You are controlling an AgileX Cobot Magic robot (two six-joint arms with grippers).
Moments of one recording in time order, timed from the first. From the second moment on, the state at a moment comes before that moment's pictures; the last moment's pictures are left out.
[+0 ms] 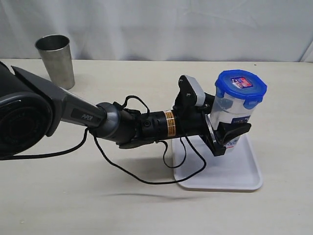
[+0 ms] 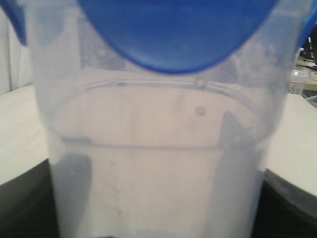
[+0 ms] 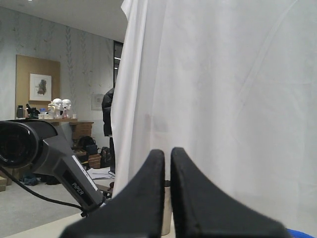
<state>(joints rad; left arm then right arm) -0.73 2.40 -1.38 0.75 -1.05 -0.47 0.81 0.00 -0.07 0.33 -0.22 -0.38</state>
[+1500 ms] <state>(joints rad) -0.73 2.48 -1.38 0.78 -1.13 -0.44 0.81 0.00 -0.07 0.33 -0.22 -0.38</state>
